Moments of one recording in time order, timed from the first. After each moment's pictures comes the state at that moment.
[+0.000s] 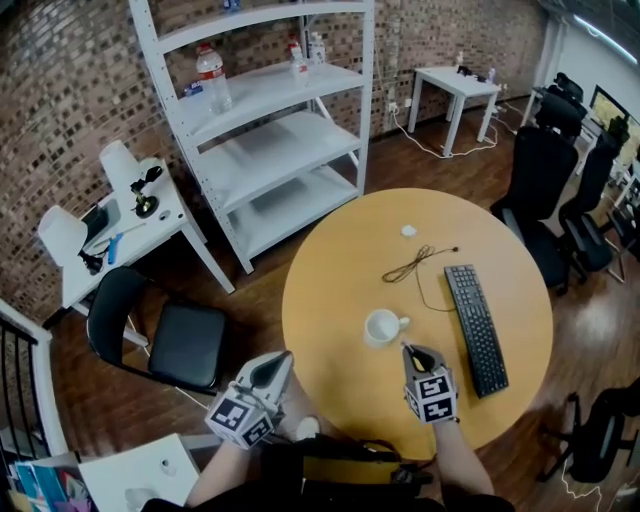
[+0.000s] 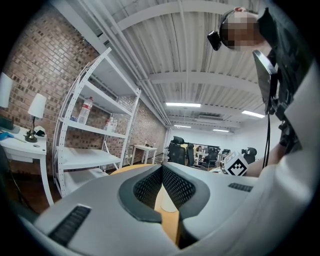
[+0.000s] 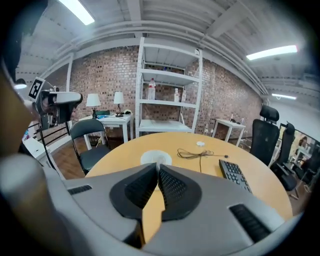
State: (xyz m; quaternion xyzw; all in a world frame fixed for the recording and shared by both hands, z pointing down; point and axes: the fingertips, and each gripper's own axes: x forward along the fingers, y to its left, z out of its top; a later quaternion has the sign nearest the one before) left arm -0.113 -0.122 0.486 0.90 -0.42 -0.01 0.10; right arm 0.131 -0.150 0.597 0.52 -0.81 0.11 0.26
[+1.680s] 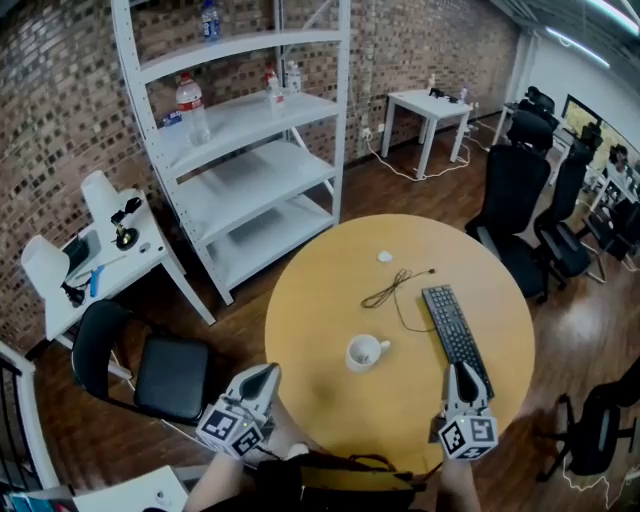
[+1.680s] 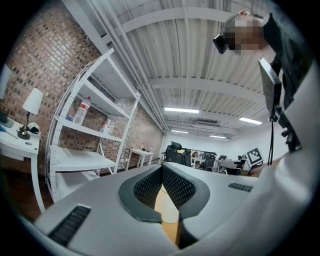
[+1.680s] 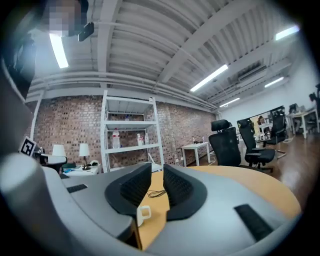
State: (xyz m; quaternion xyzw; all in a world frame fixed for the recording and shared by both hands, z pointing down) left arm -0.112 -0.151 0.475 0.91 -0.40 -0.05 0.09; right arm 0.245 -0.102 0.486 0.68 -0.73 0.08 -0.03
